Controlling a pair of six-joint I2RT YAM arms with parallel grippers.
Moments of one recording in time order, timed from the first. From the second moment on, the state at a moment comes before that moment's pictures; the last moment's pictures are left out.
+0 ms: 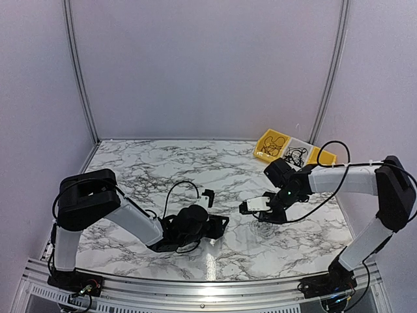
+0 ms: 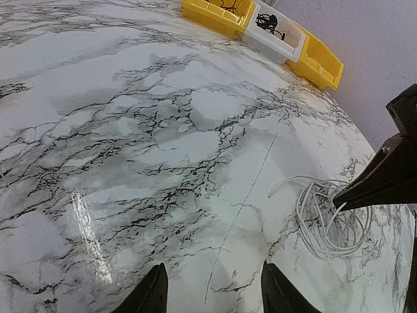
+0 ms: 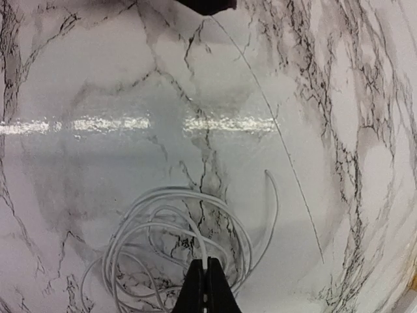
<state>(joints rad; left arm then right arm) -1.17 2.12 0.97 0.71 -0.33 -0.67 0.60 1.56 0.90 -0.60 -0.19 -0.98</state>
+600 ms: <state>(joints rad) -1.23 2.08 0.96 1.02 -0.28 -0.47 0.60 1.45 1.22 -0.71 -0.36 -0.75</state>
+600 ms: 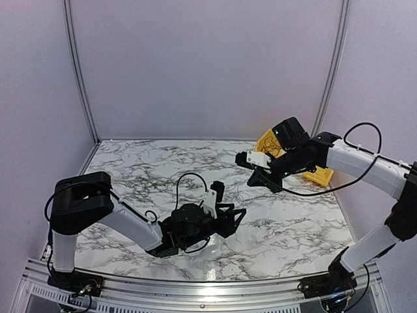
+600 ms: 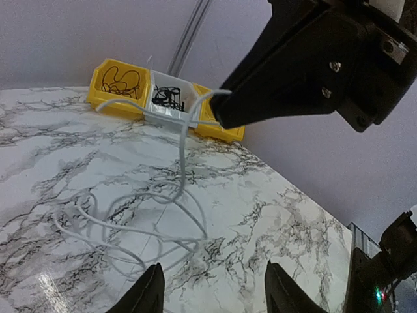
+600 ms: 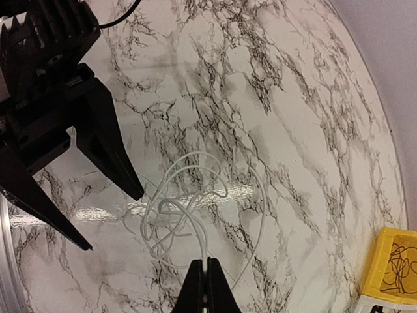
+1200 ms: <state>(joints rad) -1.16 2.30 1.22 1.08 -0.35 -0.46 0.60 1.42 1.43 -0.91 -0.64 -0.68</state>
